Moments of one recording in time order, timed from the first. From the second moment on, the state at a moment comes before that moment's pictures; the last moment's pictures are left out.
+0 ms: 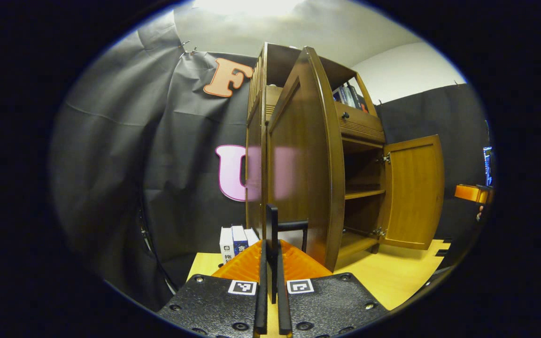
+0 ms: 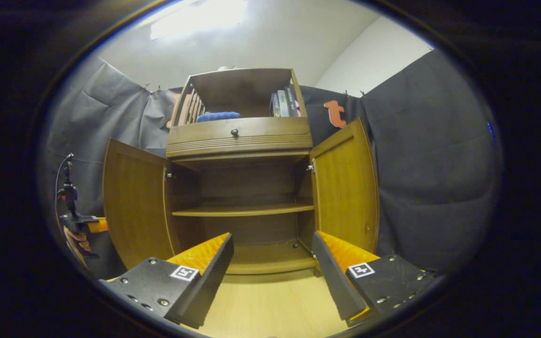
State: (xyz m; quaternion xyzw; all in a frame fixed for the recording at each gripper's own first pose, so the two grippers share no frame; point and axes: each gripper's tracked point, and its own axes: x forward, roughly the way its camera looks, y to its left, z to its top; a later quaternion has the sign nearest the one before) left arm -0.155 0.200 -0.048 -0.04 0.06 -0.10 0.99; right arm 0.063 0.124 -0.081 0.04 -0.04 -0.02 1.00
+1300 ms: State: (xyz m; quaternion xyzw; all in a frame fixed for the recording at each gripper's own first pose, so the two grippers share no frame) left arm -0.215 0.137 0.089 -0.06 -0.04 0.03 1.00; right arm 0.059 0.088 -0.038 0.02 -0.09 -0.01 1.00
